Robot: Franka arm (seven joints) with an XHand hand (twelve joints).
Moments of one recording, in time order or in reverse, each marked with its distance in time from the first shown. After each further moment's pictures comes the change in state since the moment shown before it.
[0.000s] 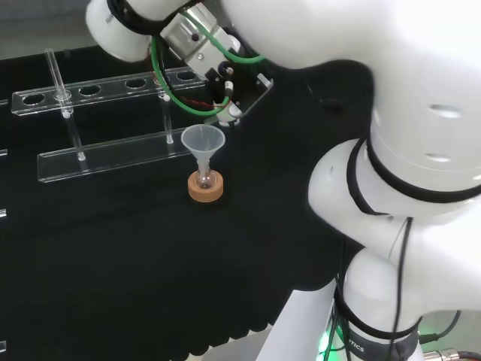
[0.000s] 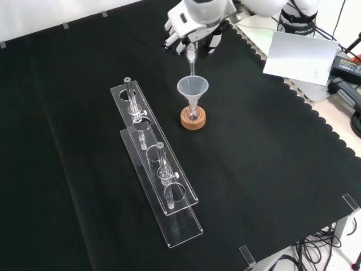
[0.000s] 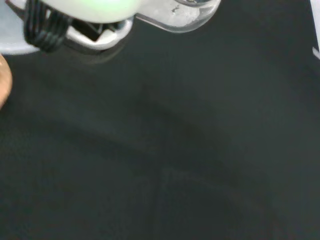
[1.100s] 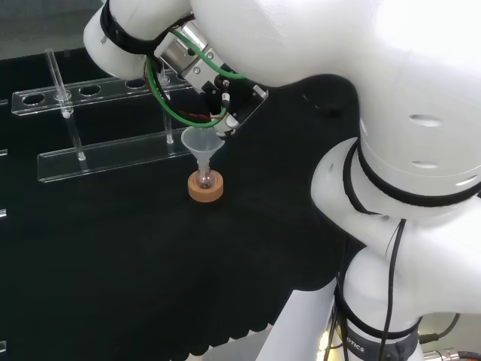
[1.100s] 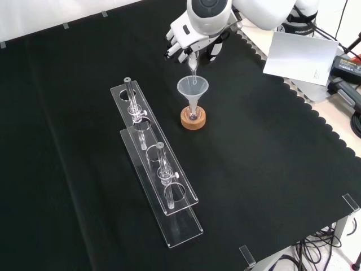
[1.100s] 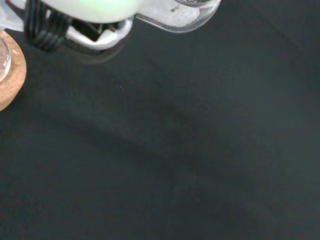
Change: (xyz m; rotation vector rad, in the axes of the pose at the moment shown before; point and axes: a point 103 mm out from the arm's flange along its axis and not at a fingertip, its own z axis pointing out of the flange) arm 0.020 0.004 0.003 -0.031 -0.022 -0.033
